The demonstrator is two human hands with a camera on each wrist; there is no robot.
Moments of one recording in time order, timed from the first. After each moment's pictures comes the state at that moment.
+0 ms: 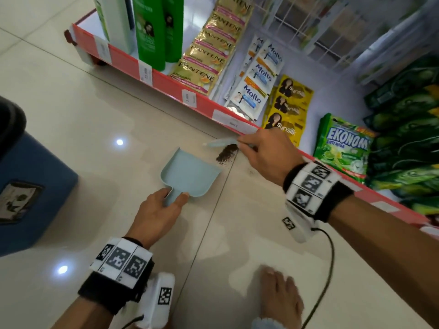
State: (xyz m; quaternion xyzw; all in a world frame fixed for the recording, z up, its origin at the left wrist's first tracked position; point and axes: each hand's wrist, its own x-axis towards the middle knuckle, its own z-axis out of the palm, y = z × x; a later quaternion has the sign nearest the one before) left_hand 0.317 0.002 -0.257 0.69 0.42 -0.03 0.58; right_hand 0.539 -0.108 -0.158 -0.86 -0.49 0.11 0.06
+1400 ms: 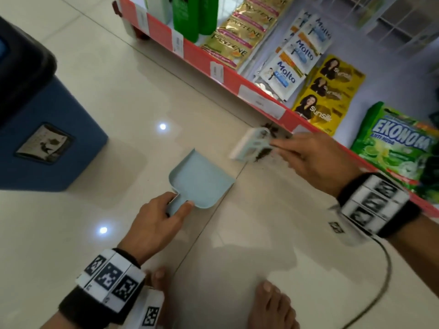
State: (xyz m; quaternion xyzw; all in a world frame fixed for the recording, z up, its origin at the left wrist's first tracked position) left_hand 0.272 -0.053 -0.233 0.74 0.47 -0.03 0.48; right_hand 0.575 -0.169 -0.183 -0.75 -0.63 0.12 0.12
